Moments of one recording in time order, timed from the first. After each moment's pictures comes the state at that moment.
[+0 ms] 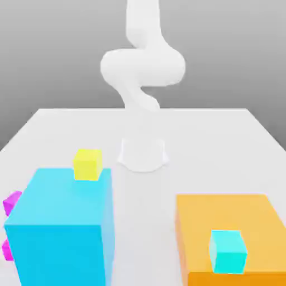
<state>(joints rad) -0.01 -0.74 -0.03 -2.30 -0.01 2.30 0.78</state>
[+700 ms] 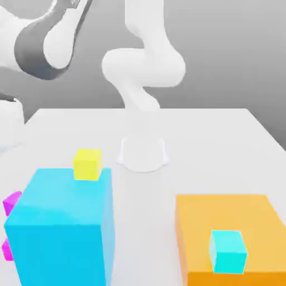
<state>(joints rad) -0.31 0.02 -0.46 -2.50 0.03 2.64 0.31</state>
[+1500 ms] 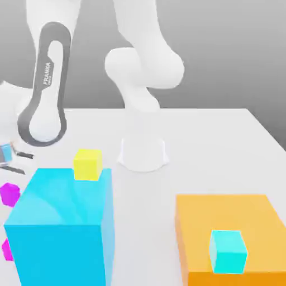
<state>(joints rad) -0.48 0.16 -0.40 -2.58 0.17 2.74 0.19</state>
